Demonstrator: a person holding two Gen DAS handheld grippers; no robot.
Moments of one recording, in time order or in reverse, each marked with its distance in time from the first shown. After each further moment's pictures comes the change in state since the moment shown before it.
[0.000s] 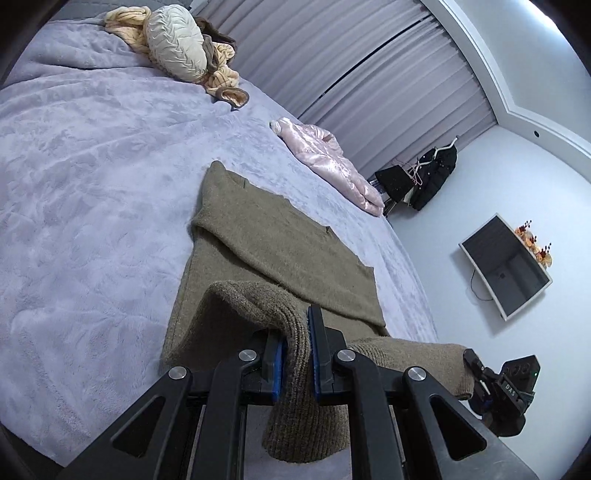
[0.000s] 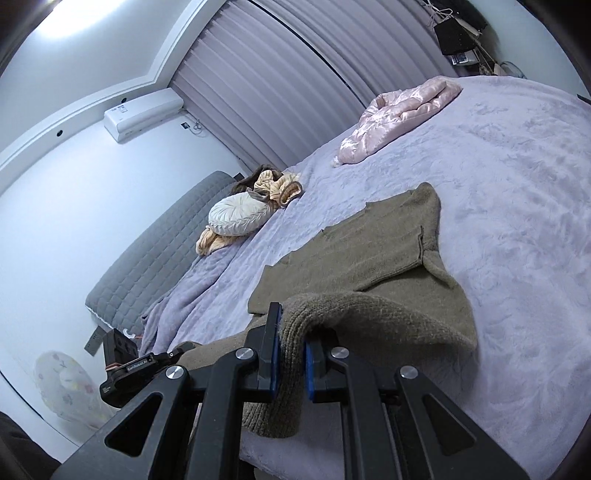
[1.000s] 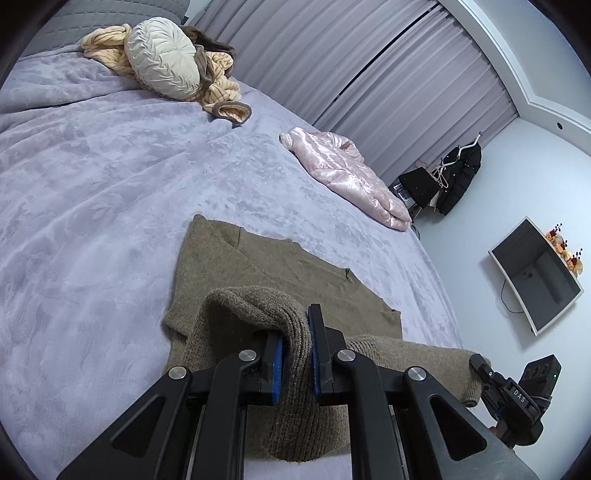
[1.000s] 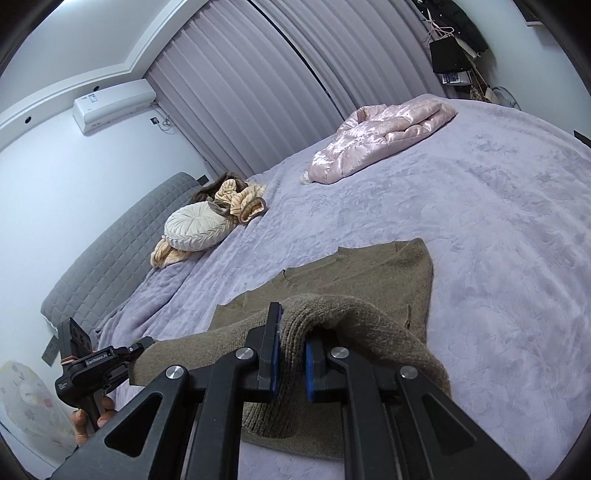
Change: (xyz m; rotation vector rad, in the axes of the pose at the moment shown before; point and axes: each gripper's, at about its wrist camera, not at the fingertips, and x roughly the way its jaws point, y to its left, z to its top) left arm 0.088 -0.031 0.095 0.050 -0.005 0.125; right arm 0.087 -0.013 0.087 -0.038 0.014 -0.165
